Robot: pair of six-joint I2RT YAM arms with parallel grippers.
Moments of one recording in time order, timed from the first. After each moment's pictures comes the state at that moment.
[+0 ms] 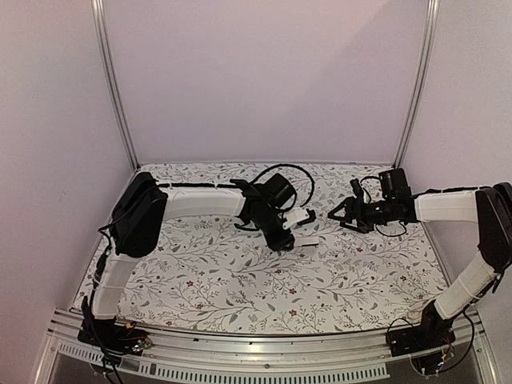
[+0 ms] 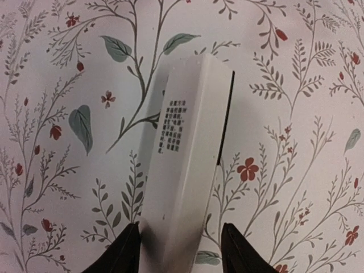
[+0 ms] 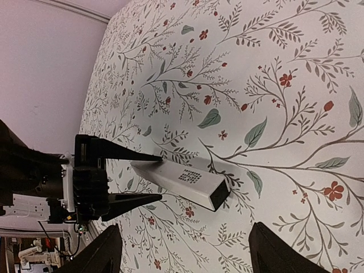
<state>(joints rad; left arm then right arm) -0.93 2.32 1.84 -0.58 0.13 0.35 0.27 1.57 0.82 -0.05 -0.69 0.44</state>
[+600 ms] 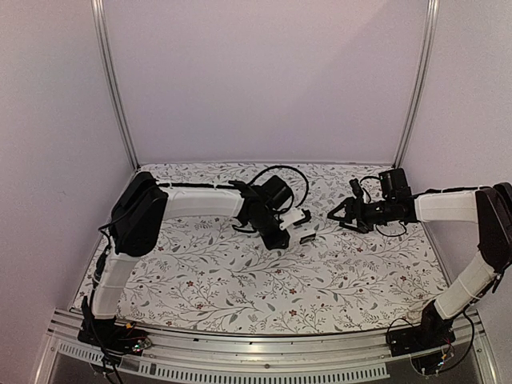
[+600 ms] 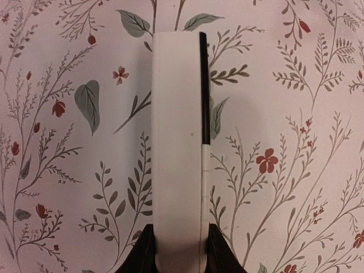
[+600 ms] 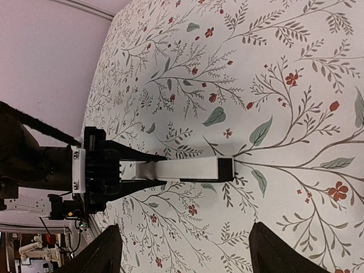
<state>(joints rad) -0.92 2.33 1.82 -0.58 0.08 0.31 0.27 1.56 0.82 -0.05 -0.71 0.43</state>
